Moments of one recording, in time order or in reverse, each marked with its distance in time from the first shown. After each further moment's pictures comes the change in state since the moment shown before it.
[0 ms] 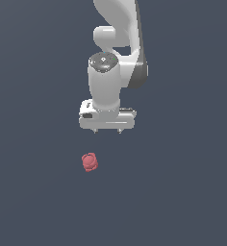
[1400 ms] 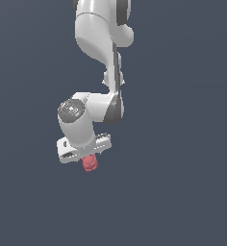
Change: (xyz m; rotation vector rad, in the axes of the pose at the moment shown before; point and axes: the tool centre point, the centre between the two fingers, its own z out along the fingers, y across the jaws) arm 0.069 0.082 0.089 0.004 -0.019 -0.380
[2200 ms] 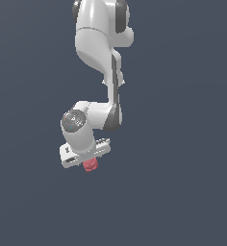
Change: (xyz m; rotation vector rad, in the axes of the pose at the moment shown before) arm 0.000 0.004 0.039 0.001 0.000 -0.018
